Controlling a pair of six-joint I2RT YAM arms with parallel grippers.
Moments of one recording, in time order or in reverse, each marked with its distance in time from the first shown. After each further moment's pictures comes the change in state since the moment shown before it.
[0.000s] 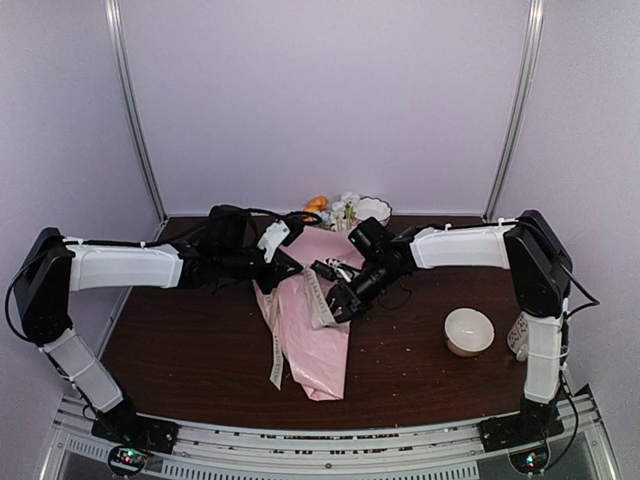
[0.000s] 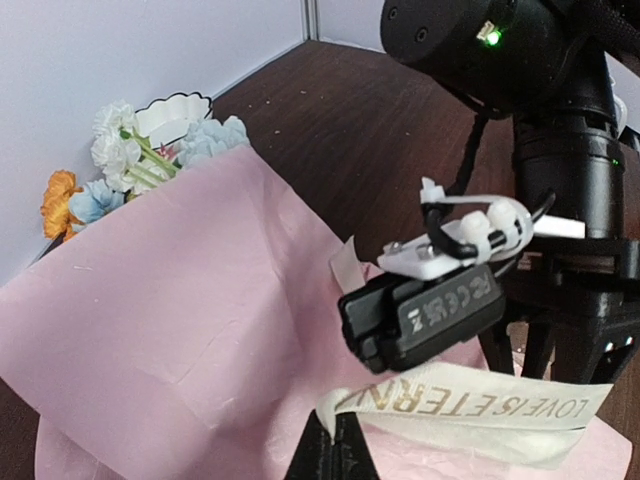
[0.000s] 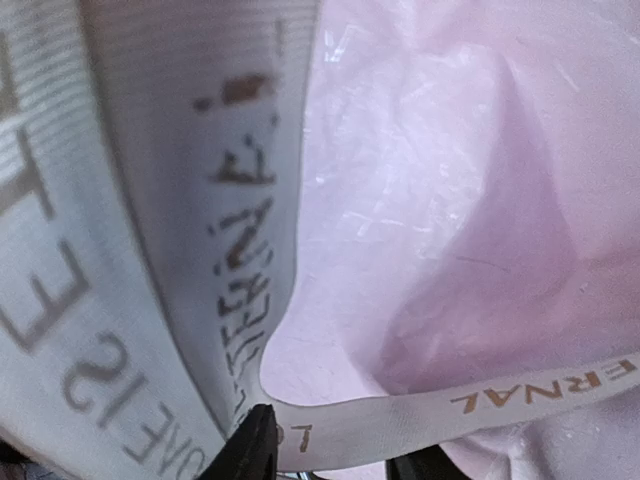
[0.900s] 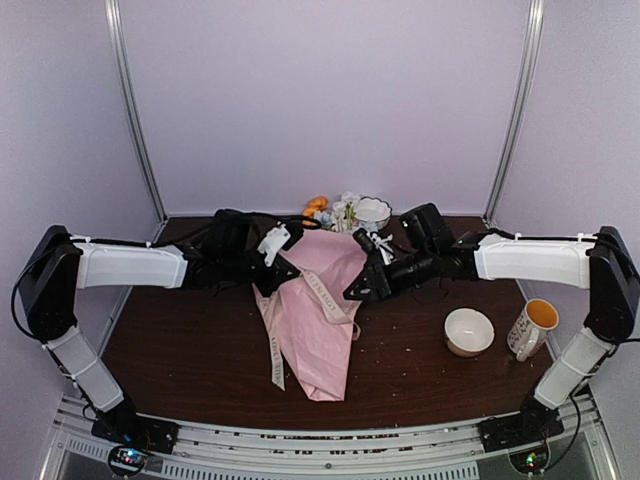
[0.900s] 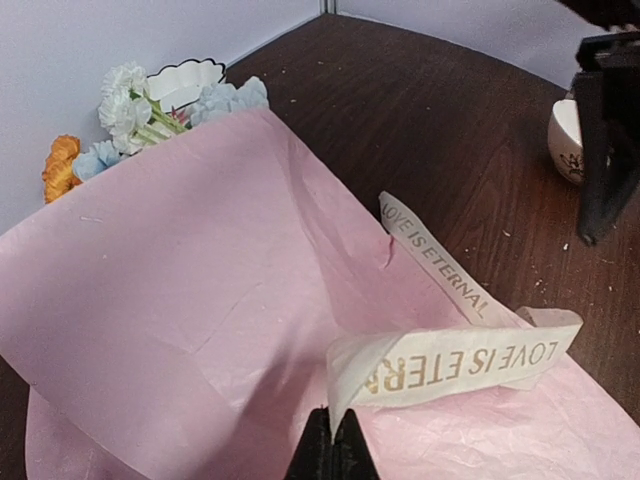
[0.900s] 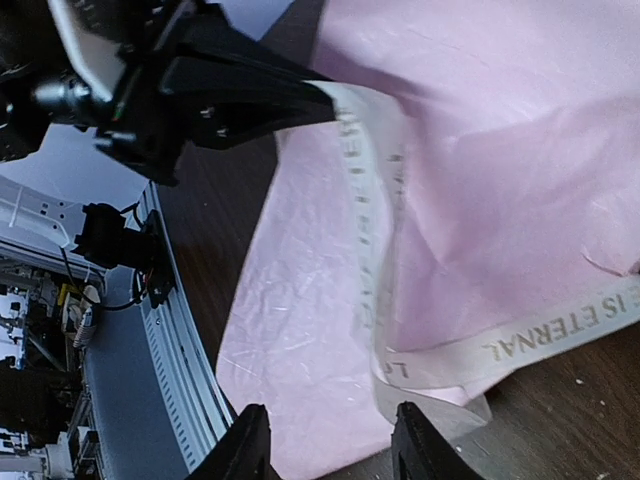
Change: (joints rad) left arm 0.006 0.032 0.000 -0.018 -0.035 -0.010; right arm -0.061 -0.411 -0.352 0.266 0.280 0.128
